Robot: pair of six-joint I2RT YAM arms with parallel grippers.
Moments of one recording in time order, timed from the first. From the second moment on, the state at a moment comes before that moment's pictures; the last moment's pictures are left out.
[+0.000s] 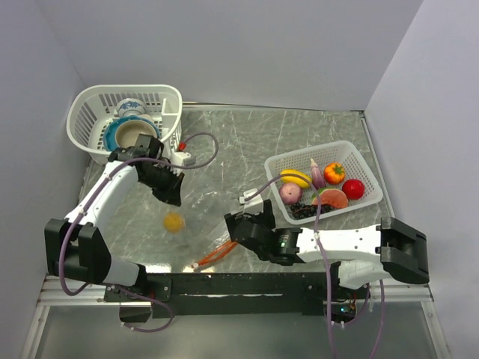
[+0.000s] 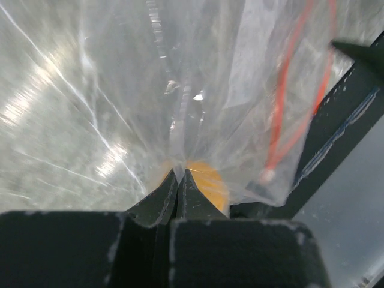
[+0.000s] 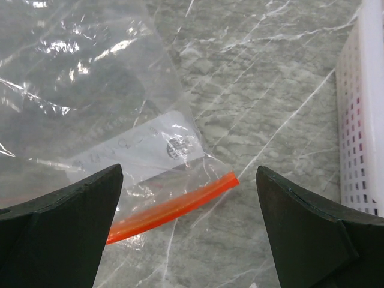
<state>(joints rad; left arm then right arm) -0.19 1.40 1.15 -1.05 0.55 0.45 1.30 1.32 0.69 -0.08 0.82 0.55</state>
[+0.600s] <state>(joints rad) -0.42 1.42 1.38 -1.12 0.35 0.29 1.32 1.37 0.69 -0.06 0.80 0.56</state>
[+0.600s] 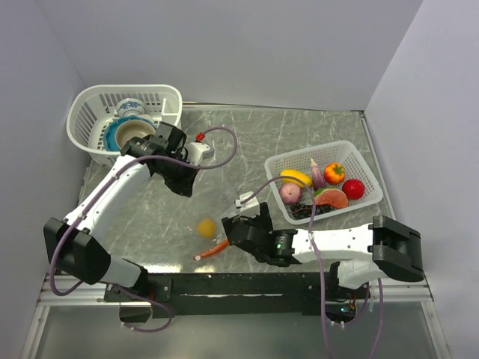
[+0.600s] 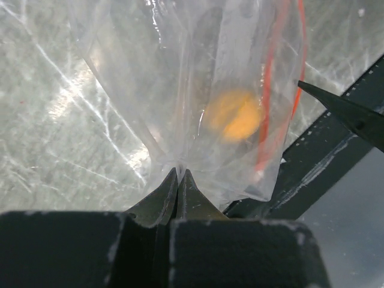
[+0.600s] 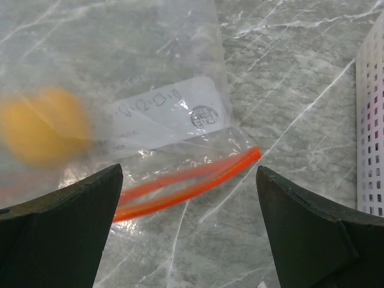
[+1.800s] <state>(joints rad) -0.36 1.60 0.92 -0.70 -0.02 0.32 1.37 1.53 0.71 0.10 0.69 0.48</state>
